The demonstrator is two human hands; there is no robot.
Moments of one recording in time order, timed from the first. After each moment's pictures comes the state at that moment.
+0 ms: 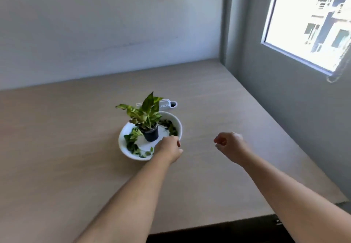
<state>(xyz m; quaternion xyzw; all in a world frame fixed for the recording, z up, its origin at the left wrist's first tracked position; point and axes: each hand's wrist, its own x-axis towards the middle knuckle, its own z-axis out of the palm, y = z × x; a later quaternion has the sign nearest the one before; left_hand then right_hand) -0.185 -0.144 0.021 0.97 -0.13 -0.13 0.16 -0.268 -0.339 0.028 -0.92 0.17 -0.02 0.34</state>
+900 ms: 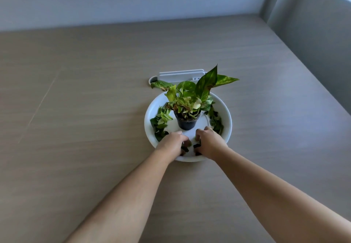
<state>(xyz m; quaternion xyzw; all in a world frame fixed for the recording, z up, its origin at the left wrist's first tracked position) -0.049 -0.010 -0.085 0.93 -0.25 -0.22 0.16 -0.086 -0.155 -0.080 -0.97 0.07 0.17 0.18</state>
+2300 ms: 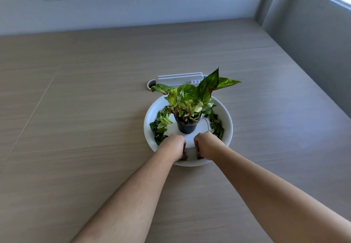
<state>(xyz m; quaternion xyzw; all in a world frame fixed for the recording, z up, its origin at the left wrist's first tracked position) -0.042 -0.015 -0.075 0.93 -0.22 -0.28 0.08 -0.070 -0.146 -0.078 -0.96 0.02 0.25 0.10</state>
